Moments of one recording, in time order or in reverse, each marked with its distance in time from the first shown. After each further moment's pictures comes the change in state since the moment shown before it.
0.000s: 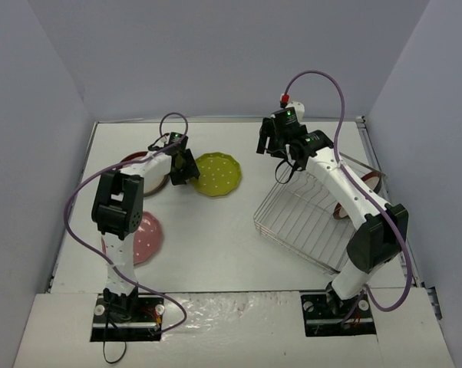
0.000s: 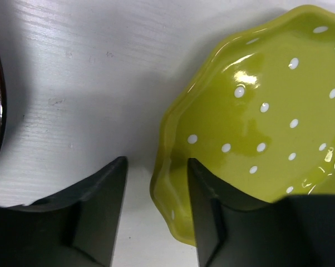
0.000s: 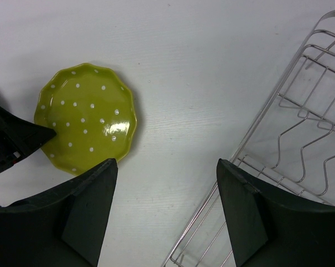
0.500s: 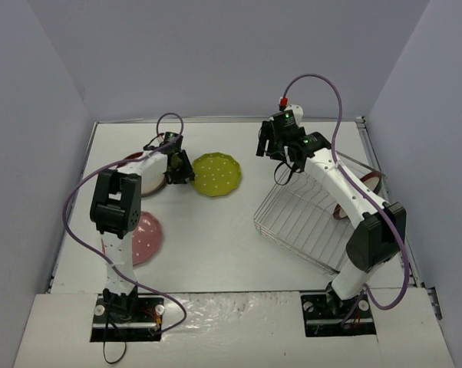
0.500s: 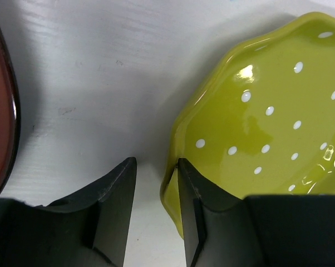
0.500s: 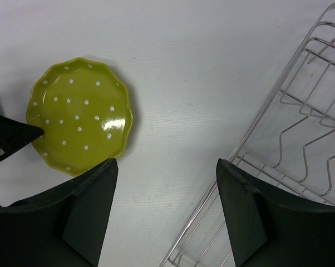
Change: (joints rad) left arm 0.038 0.011 0.002 0.003 0.065 0.024; right arm 0.001 0.009 -0.028 0.014 0.000 0.000
